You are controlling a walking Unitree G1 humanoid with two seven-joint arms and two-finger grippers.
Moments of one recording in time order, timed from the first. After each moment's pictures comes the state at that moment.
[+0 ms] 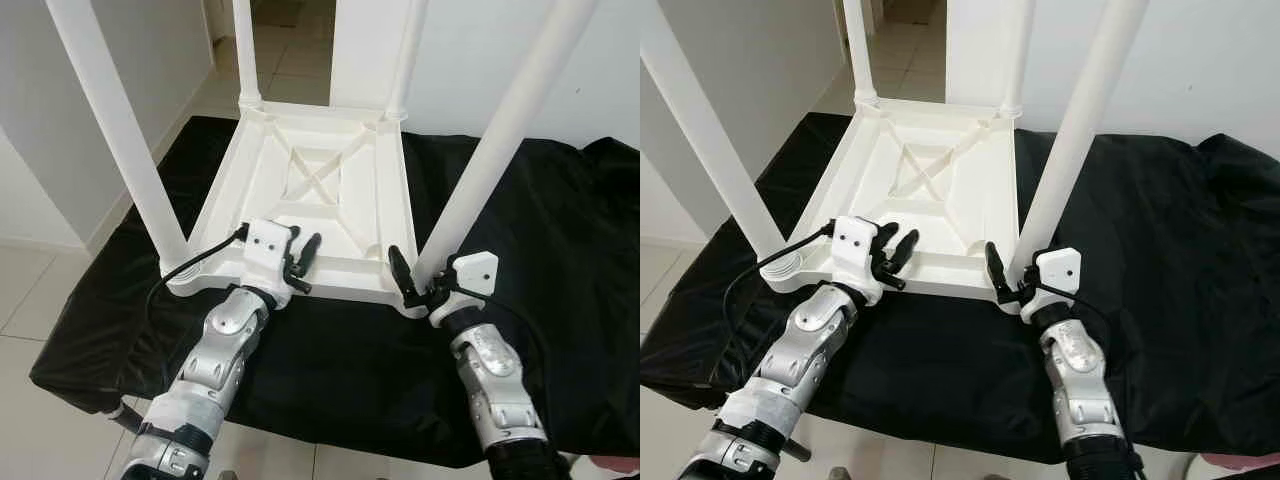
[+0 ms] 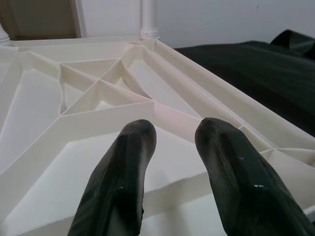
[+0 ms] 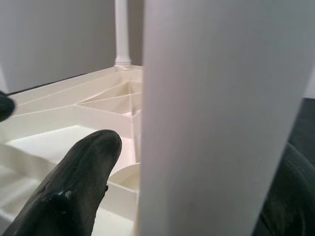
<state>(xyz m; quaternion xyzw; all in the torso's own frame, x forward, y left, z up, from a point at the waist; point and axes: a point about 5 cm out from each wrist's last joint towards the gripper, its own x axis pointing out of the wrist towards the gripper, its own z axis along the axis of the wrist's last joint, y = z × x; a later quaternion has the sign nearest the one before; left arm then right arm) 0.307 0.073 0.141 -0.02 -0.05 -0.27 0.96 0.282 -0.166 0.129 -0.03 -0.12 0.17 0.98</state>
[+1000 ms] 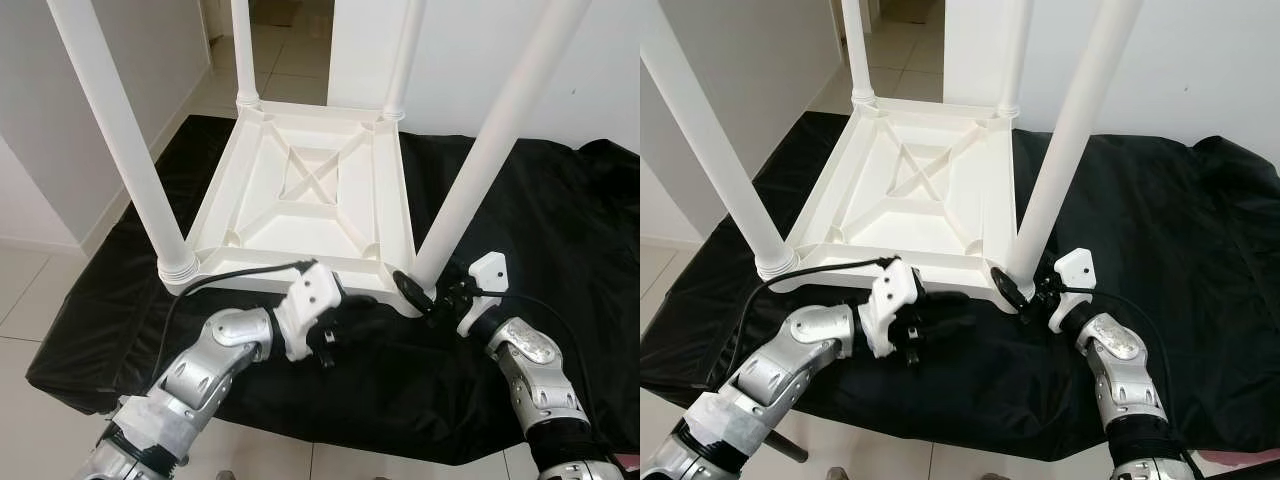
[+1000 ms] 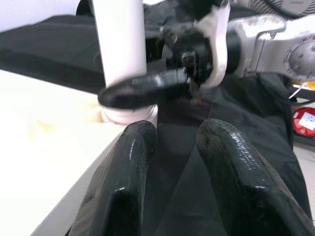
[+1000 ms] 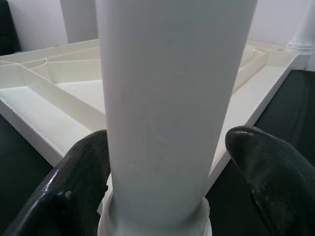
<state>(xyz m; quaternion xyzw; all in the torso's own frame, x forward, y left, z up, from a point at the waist) 0.259 0.052 0.138 0.07 -0.01 -0.61 0.79 0.292 -0.200 0.119 -0.07 -0.05 0.29 0.95</state>
